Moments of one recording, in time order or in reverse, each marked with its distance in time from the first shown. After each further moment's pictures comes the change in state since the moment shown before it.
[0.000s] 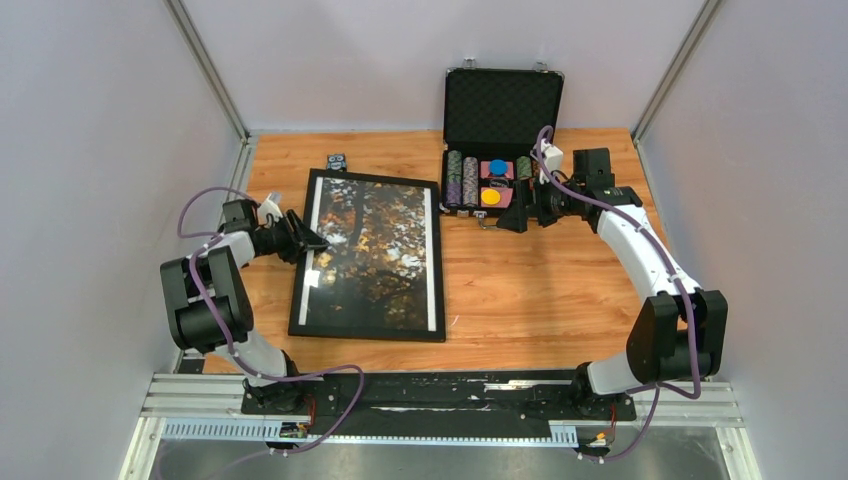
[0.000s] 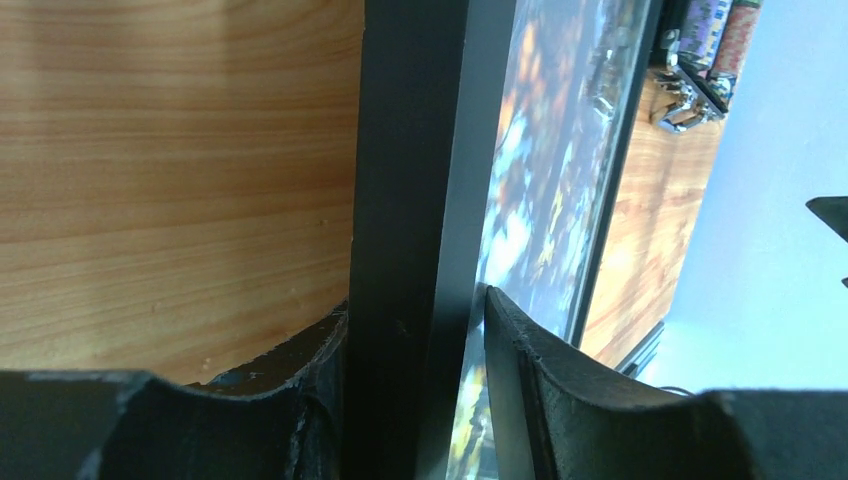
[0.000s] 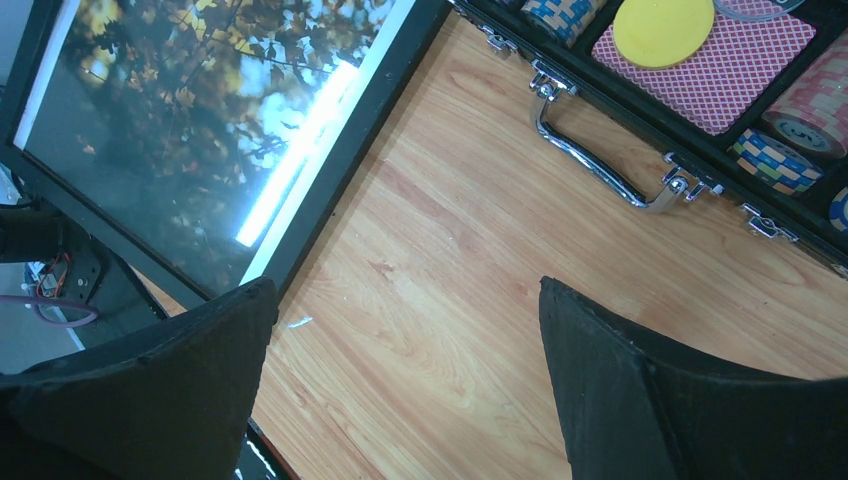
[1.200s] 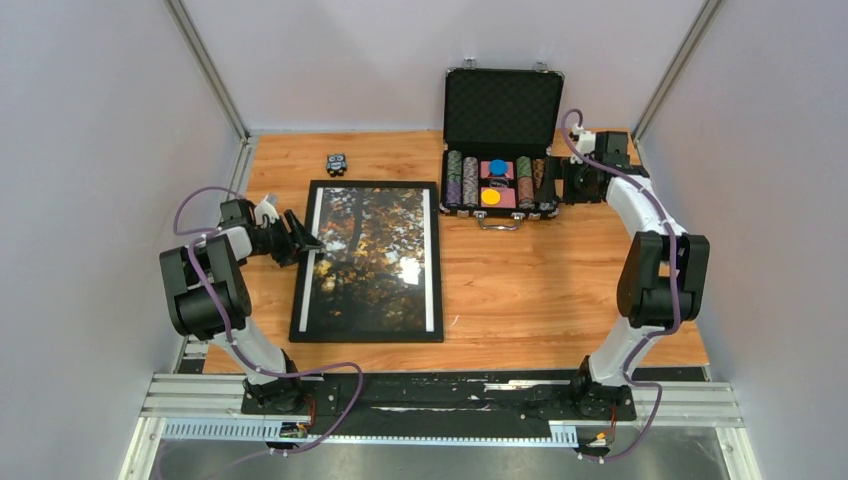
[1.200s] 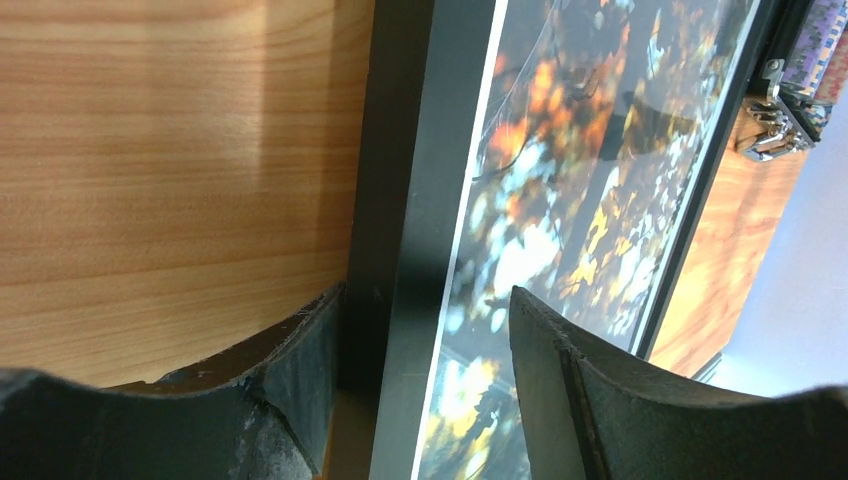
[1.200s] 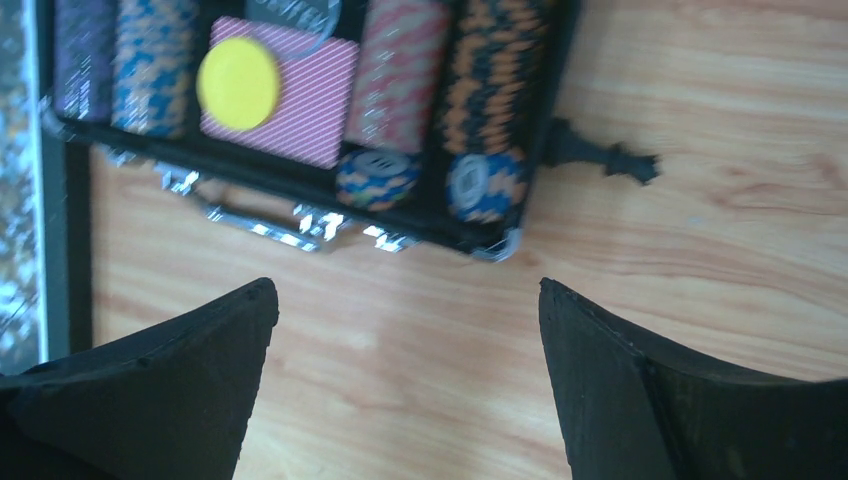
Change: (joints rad) left arm 0.031 0.104 0.046 -0.016 -0.096 0.086; right arm -0.158 0.294 0.173 0.053 0.305 0.040
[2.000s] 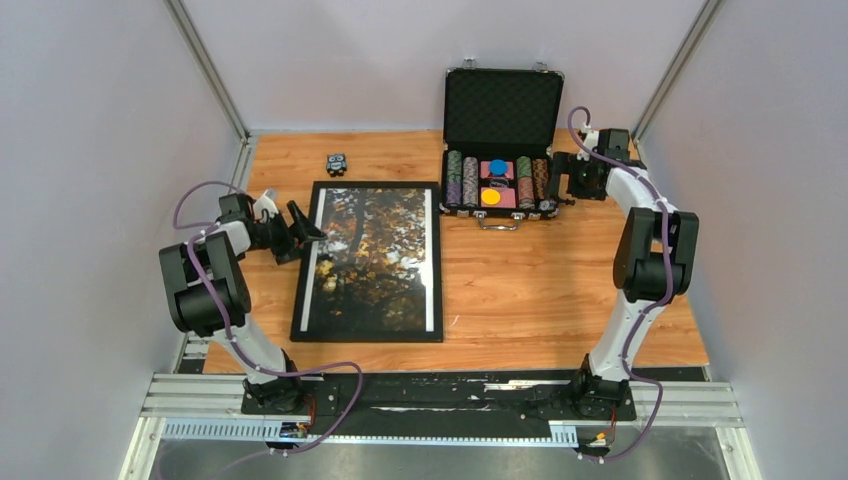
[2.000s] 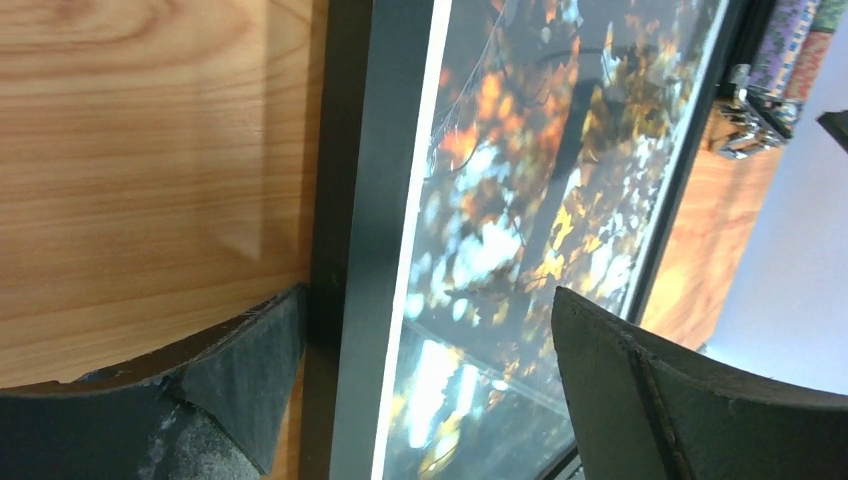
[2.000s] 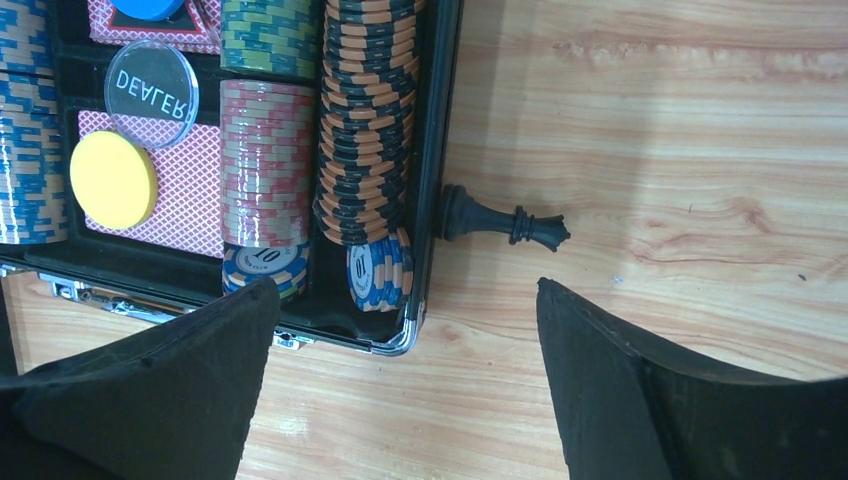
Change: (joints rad) left arm -0.001 0.034 0.060 -0.040 0.041 0.003; right arm -0.070 0.227 0.152 0.059 0.079 0.044
